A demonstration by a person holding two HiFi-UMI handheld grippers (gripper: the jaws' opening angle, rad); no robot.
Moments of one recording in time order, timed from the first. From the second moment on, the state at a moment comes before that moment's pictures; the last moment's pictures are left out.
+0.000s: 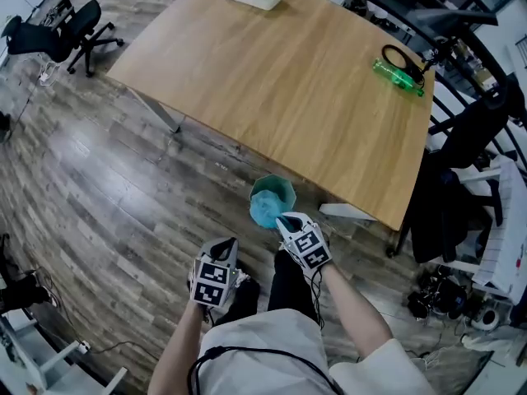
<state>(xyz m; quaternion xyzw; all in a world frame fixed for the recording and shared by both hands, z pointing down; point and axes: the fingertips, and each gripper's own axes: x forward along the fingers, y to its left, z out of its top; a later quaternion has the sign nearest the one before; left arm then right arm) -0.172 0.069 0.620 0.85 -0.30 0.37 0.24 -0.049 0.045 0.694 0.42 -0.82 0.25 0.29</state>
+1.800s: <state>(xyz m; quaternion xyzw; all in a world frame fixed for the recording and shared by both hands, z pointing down) -0.121 0.095 0.646 0.85 -0.27 0.36 0.27 0.009 0.142 0.698 0.56 -0.67 0.37 0.32</state>
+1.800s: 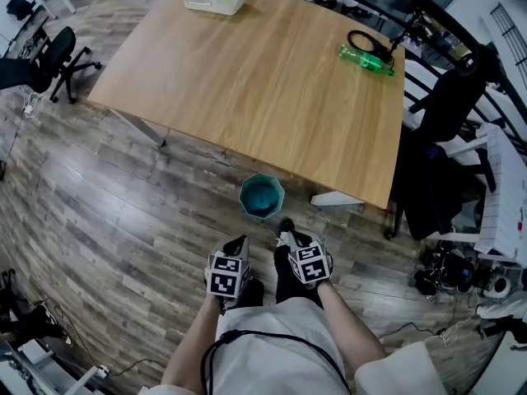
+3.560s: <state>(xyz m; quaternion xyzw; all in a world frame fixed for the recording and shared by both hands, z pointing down) -0.136 0.119 0.651 0.85 -0.22 0.43 0.21 -0.031 0.140 0.683 0.51 -0.70 0.39 0.32</state>
